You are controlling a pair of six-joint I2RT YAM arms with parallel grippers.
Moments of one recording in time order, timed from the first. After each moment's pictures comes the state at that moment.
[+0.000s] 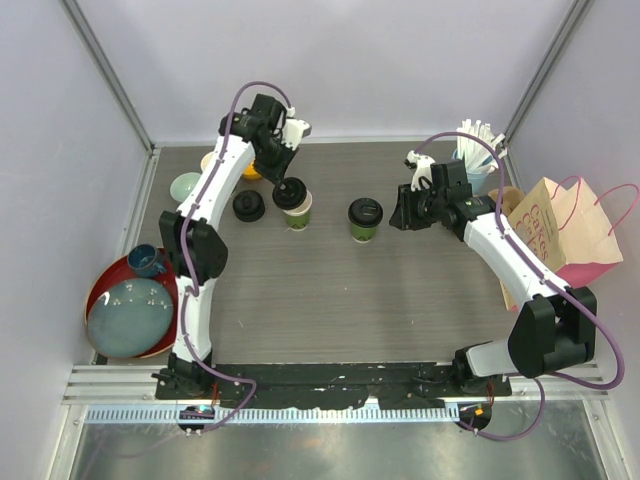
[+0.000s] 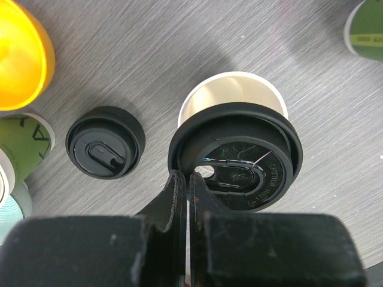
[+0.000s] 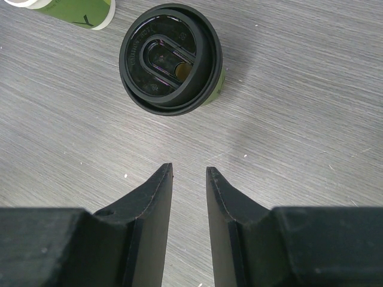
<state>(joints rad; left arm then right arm) -0.36 2.18 2.33 -1.22 0.16 0.29 0.25 1.39 1.12 -0.51 -0.31 0.09</state>
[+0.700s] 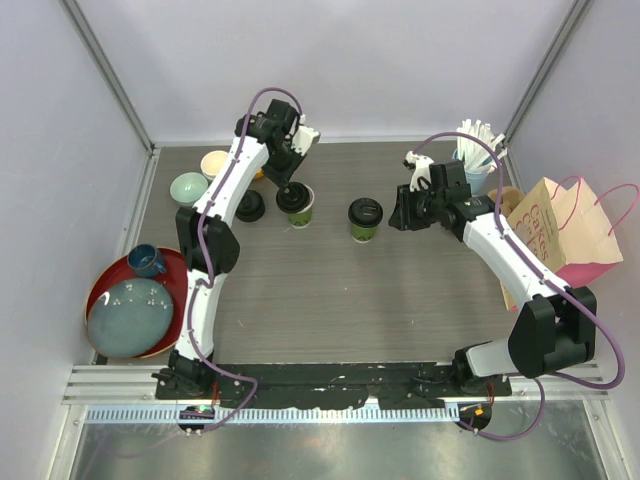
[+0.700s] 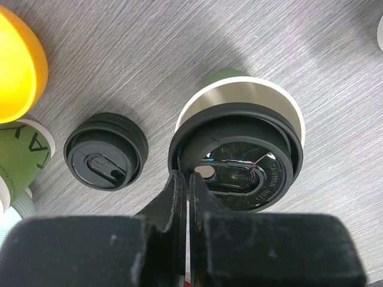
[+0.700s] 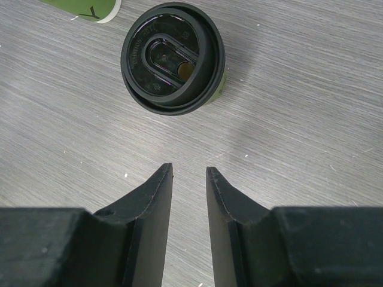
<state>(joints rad) -0.39 2.32 2.46 -1.28 0.07 0.30 0.25 1.39 1.12 -0.51 -0.30 0.09</state>
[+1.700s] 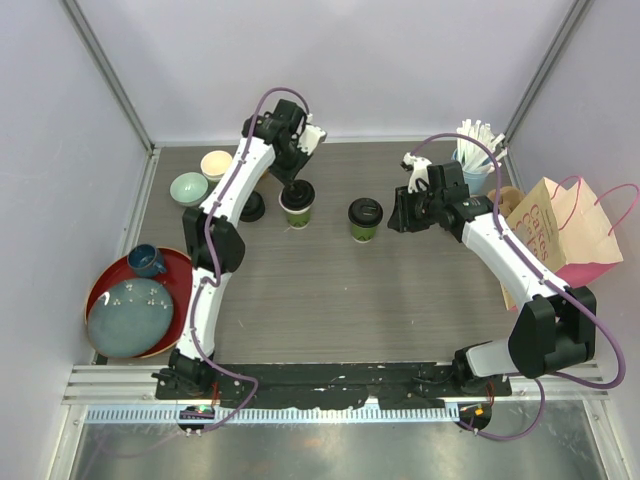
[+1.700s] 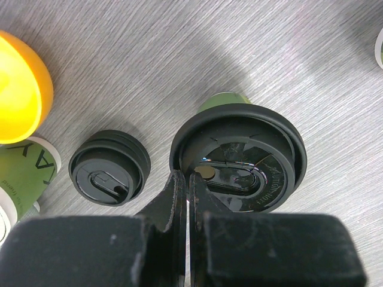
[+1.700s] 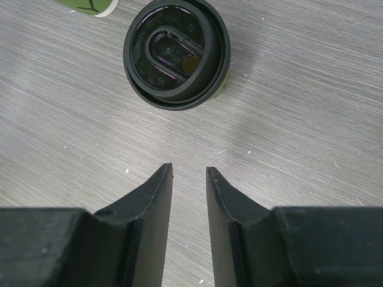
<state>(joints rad) -0.42 2.37 2.53 -1.27 0.05 0.30 0.27 1.39 1.12 -0.53 -0.30 0.08</state>
